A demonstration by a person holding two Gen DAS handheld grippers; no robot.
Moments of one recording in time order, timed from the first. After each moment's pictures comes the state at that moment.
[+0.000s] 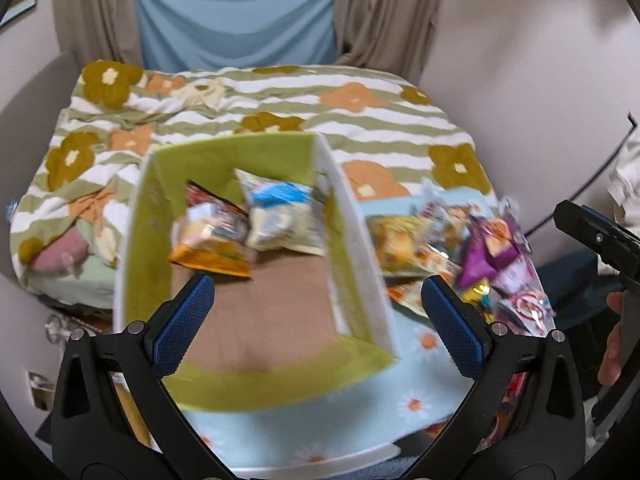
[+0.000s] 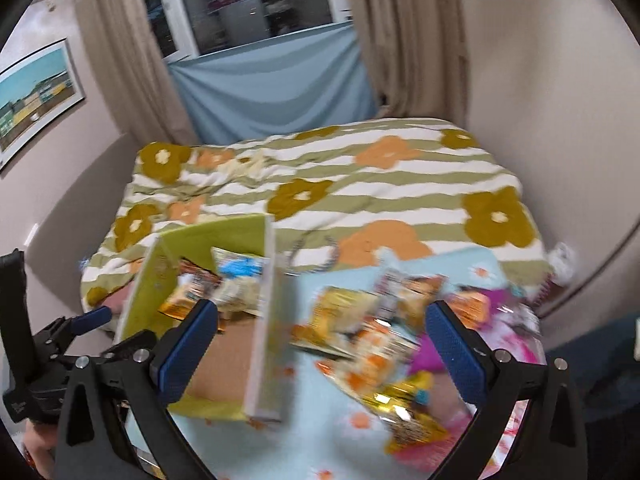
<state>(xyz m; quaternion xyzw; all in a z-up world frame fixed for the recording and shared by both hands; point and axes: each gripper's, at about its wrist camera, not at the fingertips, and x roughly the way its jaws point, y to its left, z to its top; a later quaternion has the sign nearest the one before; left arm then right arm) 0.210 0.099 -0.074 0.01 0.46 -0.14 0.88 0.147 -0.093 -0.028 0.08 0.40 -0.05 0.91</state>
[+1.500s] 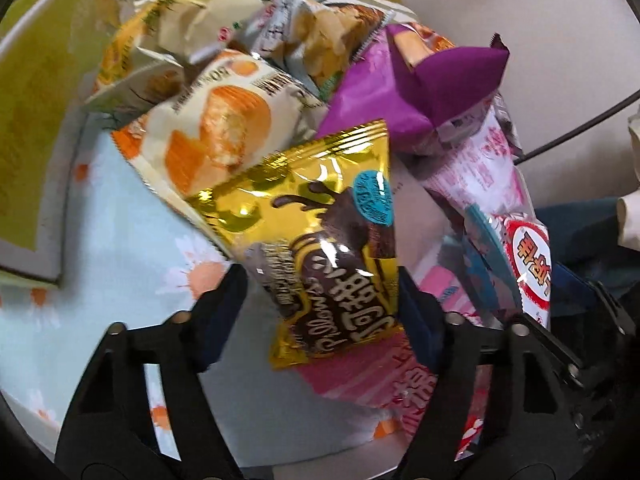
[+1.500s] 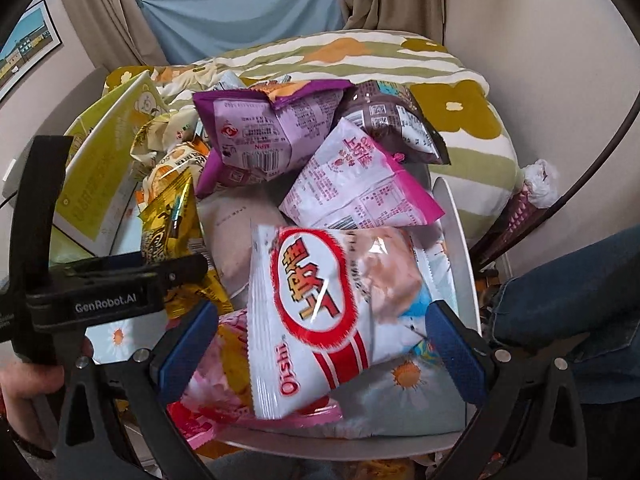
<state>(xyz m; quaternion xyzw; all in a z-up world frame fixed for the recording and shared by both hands) 0.174 -0.115 -0.270 -0.05 0.58 -0.17 0.79 0.045 -0.273 -0.198 0.06 0.52 -0.03 0.85</state>
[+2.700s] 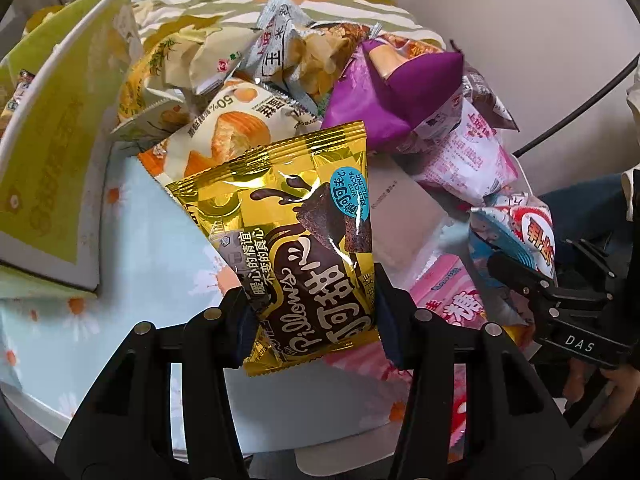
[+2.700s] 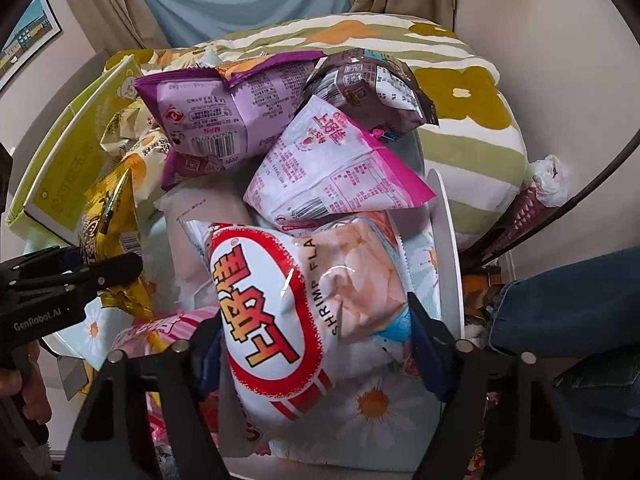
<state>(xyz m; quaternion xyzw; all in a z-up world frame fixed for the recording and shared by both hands) 0.165 -0.123 -0.237 0.01 0.56 -0.16 0.81 0.062 -0.301 -0.218 0.05 0.54 -0.01 0.84</state>
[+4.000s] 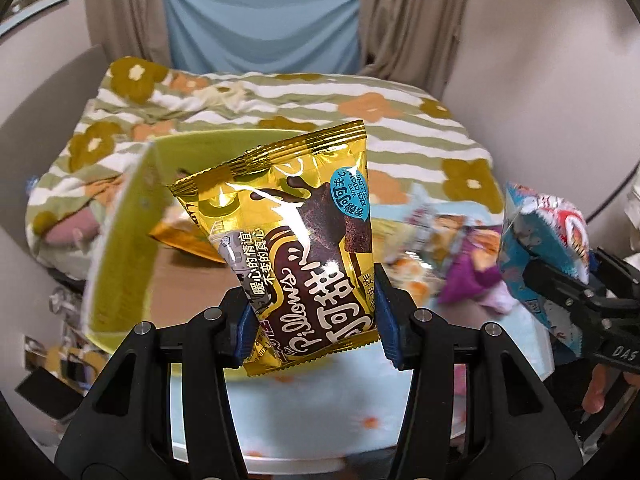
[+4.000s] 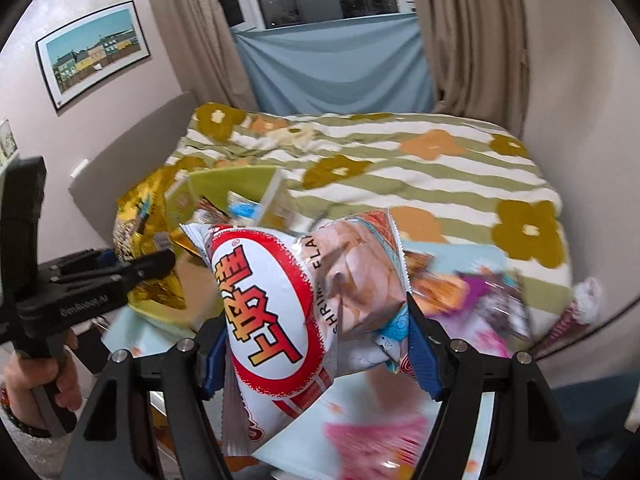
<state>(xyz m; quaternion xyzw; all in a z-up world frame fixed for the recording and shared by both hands) 0.192 0.067 -0.070 -0.01 0.44 -0.07 0.90 0.118 -0.150 -0.059 0.03 0.42 0.11 0.90</state>
